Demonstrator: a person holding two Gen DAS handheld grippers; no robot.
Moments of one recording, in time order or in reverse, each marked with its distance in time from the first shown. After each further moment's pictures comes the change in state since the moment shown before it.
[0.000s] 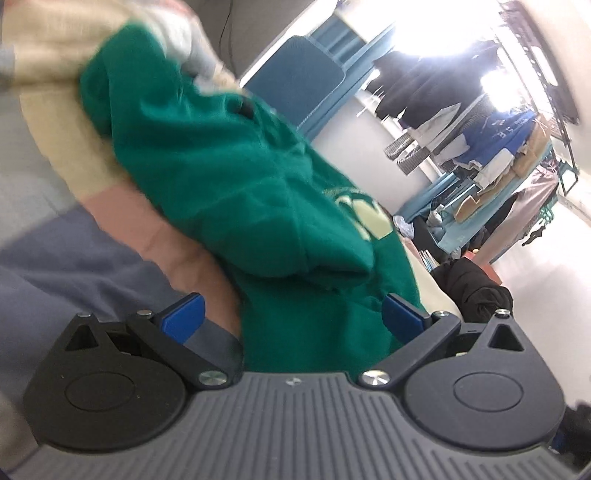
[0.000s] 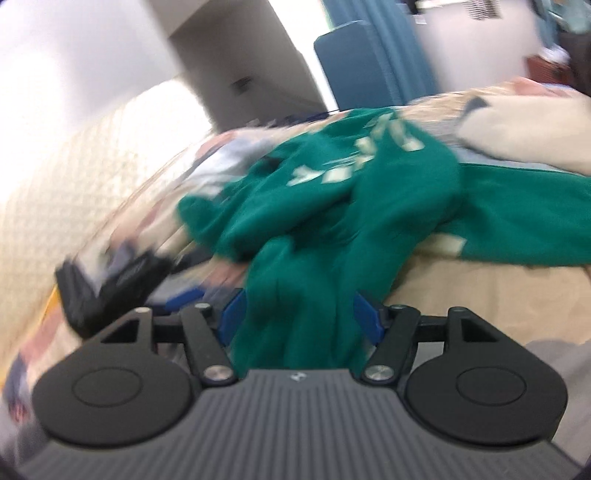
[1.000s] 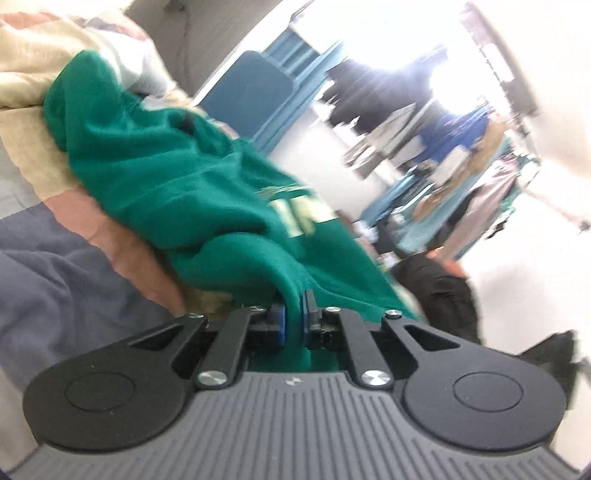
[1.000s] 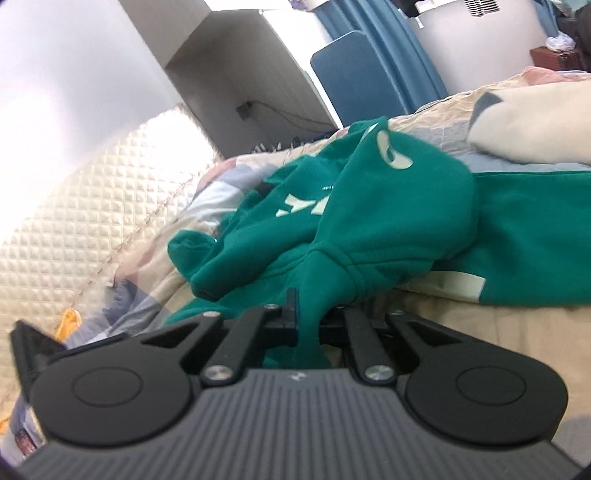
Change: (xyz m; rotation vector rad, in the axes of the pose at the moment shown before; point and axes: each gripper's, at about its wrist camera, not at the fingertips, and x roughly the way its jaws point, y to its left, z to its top) left arm -0.026 -0.063 -0.030 0.086 -0.076 -0.130; right arm 0.037 -0.028 0.010 0.032 -0.075 0.135
